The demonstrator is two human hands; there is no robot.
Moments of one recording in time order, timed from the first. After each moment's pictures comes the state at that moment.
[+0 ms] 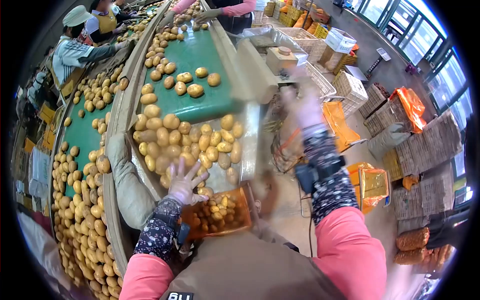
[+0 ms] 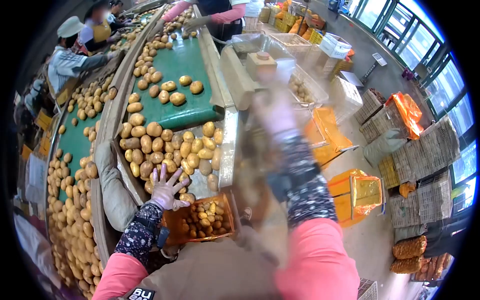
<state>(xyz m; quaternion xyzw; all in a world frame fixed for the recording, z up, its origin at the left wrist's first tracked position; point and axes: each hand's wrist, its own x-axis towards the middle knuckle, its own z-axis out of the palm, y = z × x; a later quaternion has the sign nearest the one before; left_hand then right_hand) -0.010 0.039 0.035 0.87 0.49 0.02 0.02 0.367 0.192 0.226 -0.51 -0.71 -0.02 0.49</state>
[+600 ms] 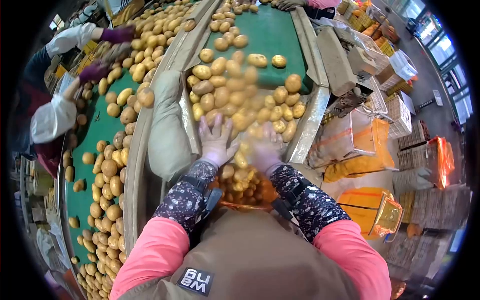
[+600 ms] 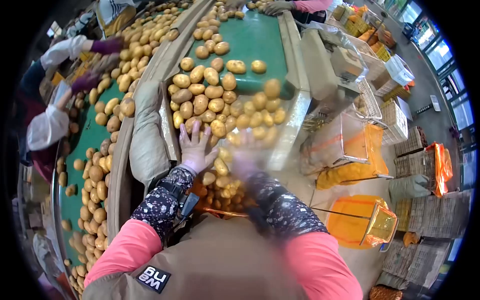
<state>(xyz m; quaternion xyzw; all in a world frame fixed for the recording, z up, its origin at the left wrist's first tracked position) -0.020 -0.006 0.027 0.70 0.70 0.16 -0.05 0.171 0.035 0.024 -0.49 -0.87 0.08 0.06</state>
